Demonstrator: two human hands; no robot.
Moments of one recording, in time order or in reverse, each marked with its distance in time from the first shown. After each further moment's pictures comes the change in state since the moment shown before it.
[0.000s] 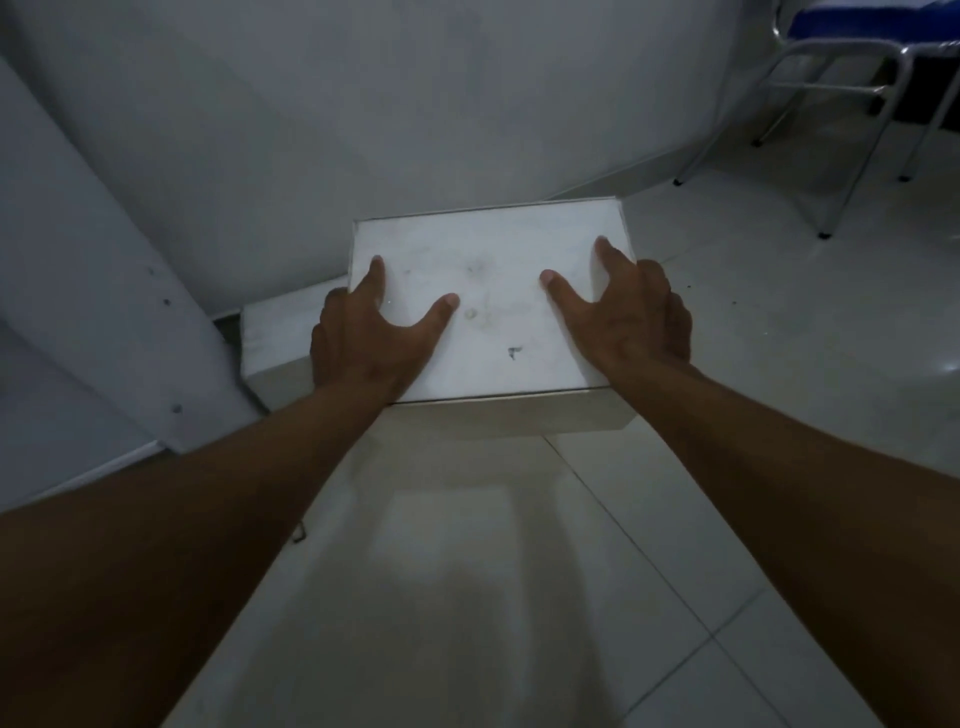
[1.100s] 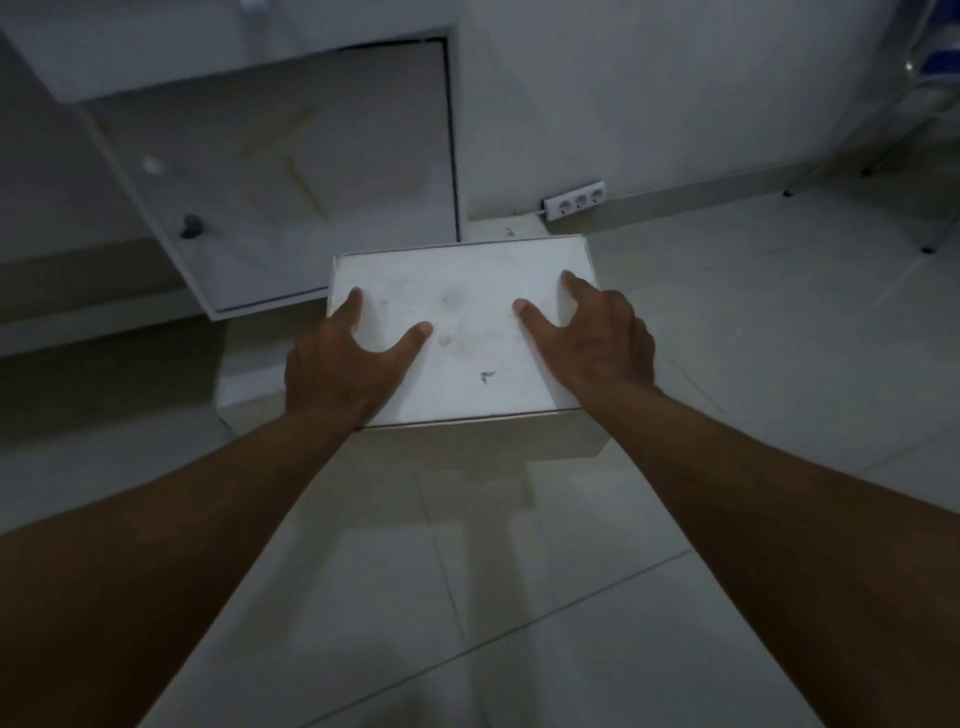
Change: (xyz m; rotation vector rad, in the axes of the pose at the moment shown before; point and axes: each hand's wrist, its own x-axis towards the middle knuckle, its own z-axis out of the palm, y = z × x) left_hand -0.223 -0.278 -0.241 0.082 0.063 -0.155; right_hand -0.351 -0.183 0.010 0.054 -0.200 -0.152
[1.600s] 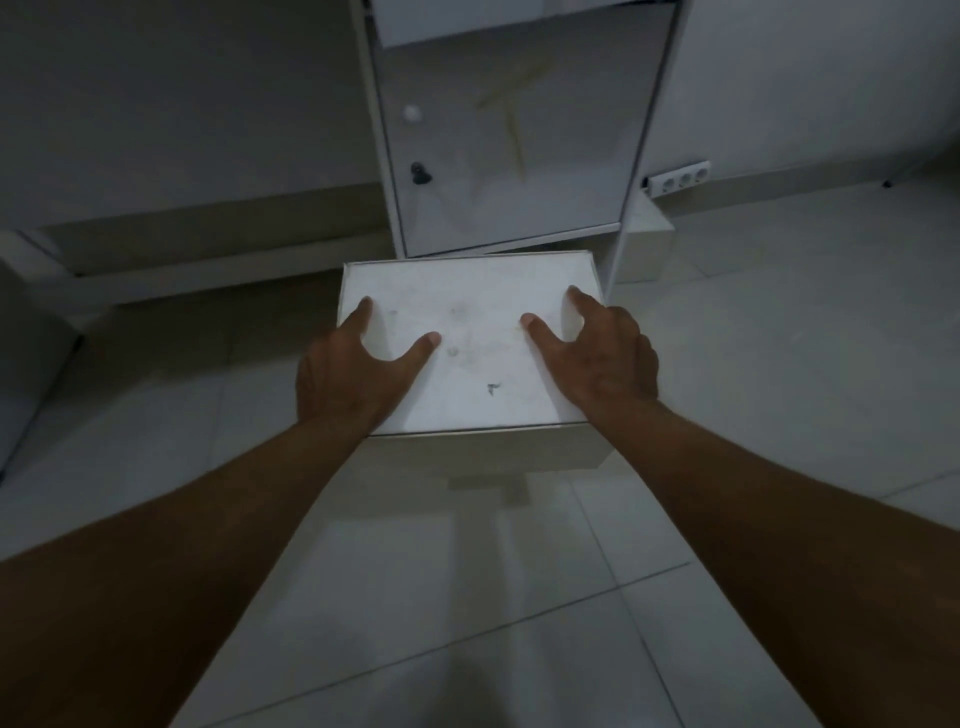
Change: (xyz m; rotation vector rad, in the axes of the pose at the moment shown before) left_hand -0.022 -0.201 -0.114 -0.052 -0.022 -0.133; right_hand -0.130 -0.158 0.108 -0.012 -0.072 -0.038
